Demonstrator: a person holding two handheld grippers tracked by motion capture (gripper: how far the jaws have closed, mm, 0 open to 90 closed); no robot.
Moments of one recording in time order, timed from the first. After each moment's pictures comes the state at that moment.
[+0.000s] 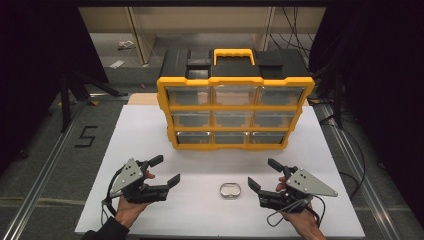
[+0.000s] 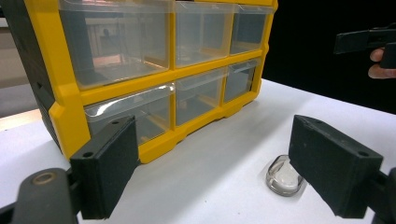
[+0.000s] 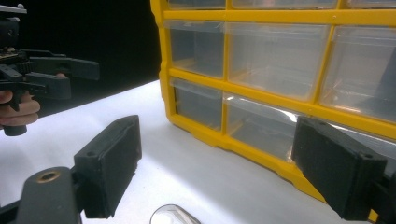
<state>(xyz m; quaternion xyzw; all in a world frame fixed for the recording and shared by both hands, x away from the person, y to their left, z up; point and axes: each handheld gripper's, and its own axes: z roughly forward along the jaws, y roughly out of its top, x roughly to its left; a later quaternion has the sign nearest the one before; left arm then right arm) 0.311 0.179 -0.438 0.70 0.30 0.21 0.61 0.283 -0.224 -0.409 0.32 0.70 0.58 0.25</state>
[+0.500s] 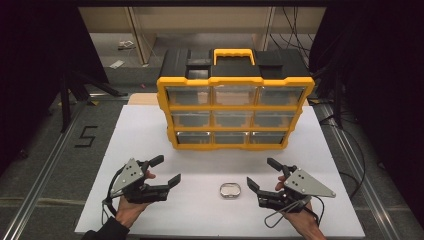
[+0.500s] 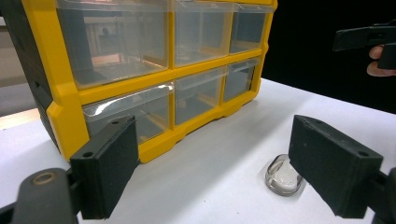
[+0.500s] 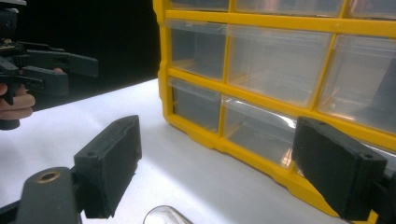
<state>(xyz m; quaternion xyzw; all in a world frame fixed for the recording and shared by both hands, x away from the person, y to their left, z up) 0.311 0.178 -0.438 0.70 0.30 0.21 0.61 0.283 -0.221 -0.409 0.31 0.71 0.57 0.27</state>
